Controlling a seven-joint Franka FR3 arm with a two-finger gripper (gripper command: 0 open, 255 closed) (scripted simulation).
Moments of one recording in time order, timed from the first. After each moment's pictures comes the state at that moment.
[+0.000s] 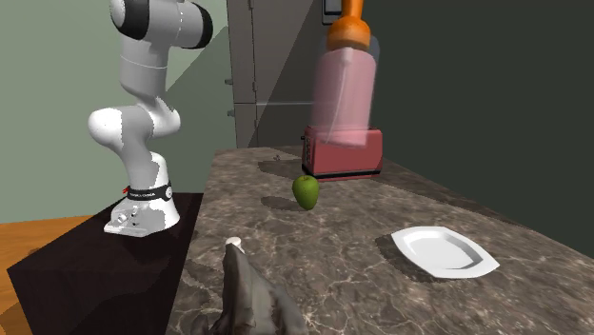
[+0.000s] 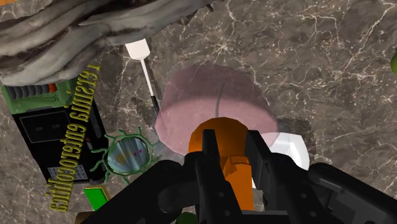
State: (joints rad) arm -0.47 0.42 -0.13 -0.82 -0.10 1.36 -0.64
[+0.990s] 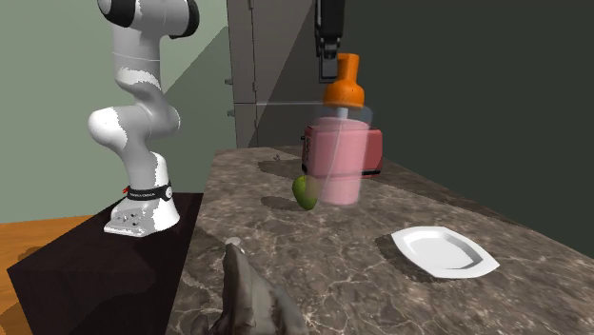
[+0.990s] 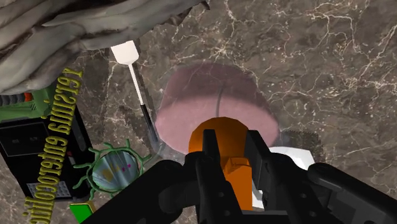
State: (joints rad) arm -0.45 0.25 -0.13 -1.29 -0.12 1.65 -0.60
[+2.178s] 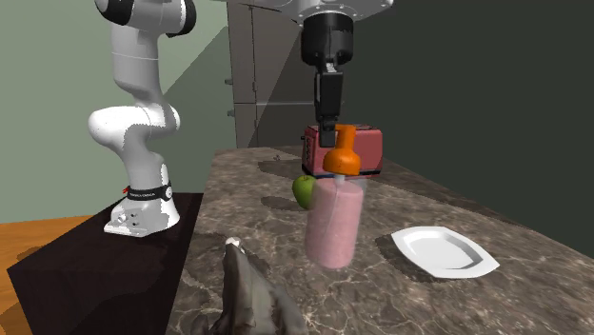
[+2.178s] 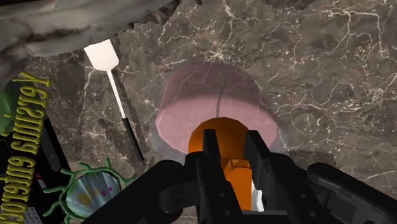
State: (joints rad) arm -0.44 0.21 -0.13 -1.59 -0.13 1.91 -0.57
